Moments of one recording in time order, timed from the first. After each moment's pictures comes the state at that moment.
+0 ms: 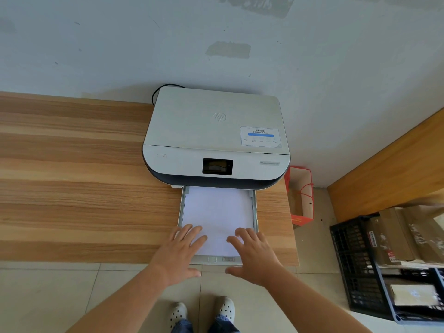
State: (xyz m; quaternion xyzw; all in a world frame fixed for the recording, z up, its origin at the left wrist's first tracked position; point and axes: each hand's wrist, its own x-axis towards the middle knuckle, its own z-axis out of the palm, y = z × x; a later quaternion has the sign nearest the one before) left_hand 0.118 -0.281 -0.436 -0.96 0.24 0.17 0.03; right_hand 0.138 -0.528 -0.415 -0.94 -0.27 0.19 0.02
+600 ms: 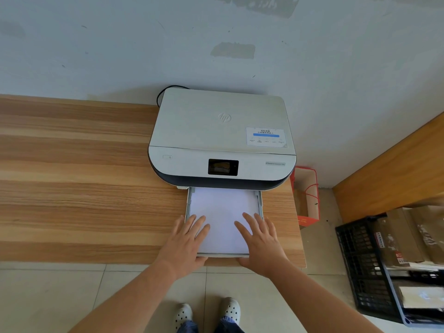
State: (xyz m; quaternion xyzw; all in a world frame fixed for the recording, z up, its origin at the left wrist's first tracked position) left_hand 0.129 -0.281 -0.433 -0.97 0.22 0.08 0.02; right_hand 0.155 -0.526 -0.424 -0.96 -0.23 0.16 -0.02
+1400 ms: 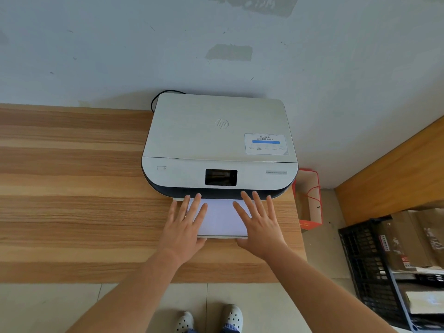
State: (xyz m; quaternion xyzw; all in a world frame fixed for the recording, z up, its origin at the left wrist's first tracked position) left_hand 0.196 -0.284 -0.426 -0.99 0.13 0.06 0.05; right_hand 0.225 -0.515 -0.416 -0.97 -0.20 0.11 -0.06
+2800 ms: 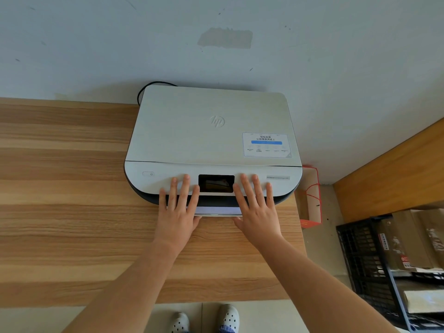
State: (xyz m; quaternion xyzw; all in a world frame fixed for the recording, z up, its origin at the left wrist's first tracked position) left_hand 0.257 -0.287 -0.439 -1.00 0.09 -0.01 0.02; right_hand 0.279 -0.511 -0.430 -0.98 -0.19 0.01 -0.07
